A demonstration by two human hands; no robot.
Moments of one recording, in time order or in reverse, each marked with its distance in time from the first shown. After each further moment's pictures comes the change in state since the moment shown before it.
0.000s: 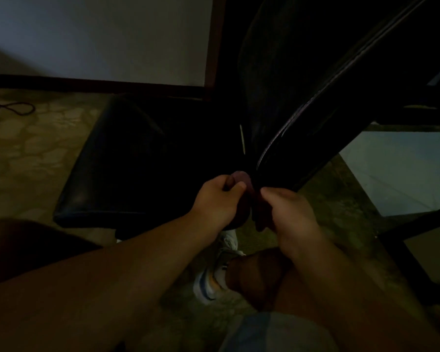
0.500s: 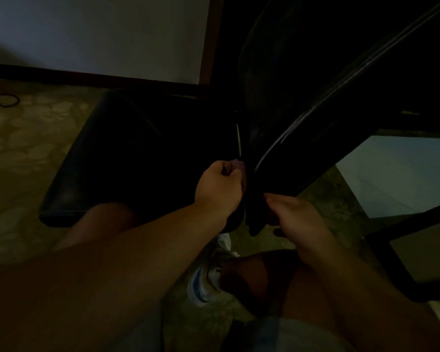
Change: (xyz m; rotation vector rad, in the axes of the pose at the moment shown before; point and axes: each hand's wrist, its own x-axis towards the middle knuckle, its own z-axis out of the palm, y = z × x) left_hand 0.016 0.018 0.006 -0.081 0.167 0.013; right_hand -0.005 -0.006 -0.021 -0.389 -0.040 -0.043
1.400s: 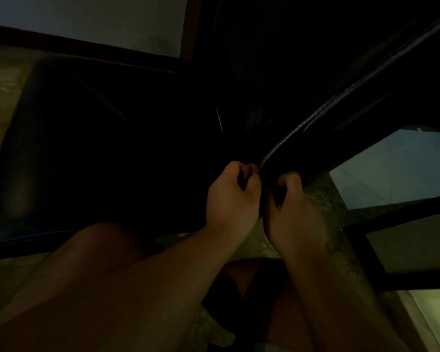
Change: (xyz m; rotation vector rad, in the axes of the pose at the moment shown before) left_hand 0.035 -0.021 0.054 -0.046 -0.093 0.185; right_hand 0.059 0.010 0.004 -0.601 0.371 -0.385
